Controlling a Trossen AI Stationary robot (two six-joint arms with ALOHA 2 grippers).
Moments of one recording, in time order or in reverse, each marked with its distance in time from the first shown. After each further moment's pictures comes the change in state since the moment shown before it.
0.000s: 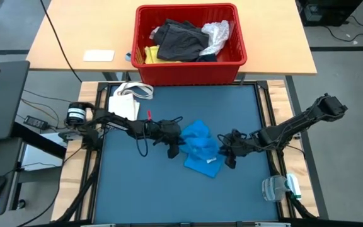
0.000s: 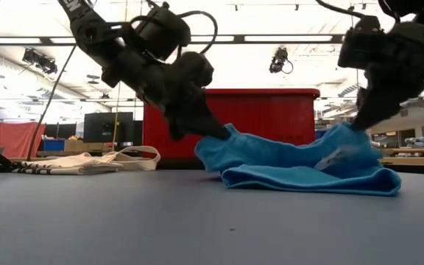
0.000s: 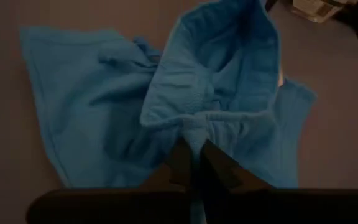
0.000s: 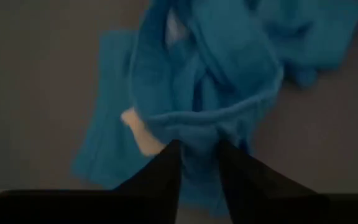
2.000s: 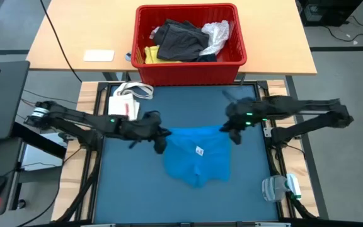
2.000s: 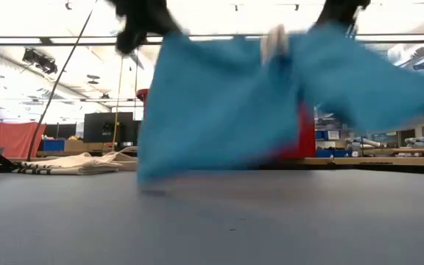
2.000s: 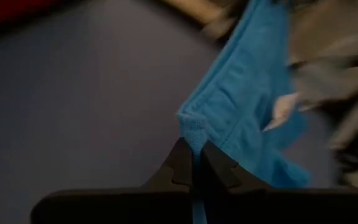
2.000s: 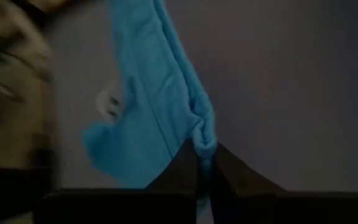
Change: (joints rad) left arm -0.175 -0.444 0.182 -0.671 -0.435 -0.403; right arm -0.399 -0.031 0.577 -0.543 -0.310 -0.261
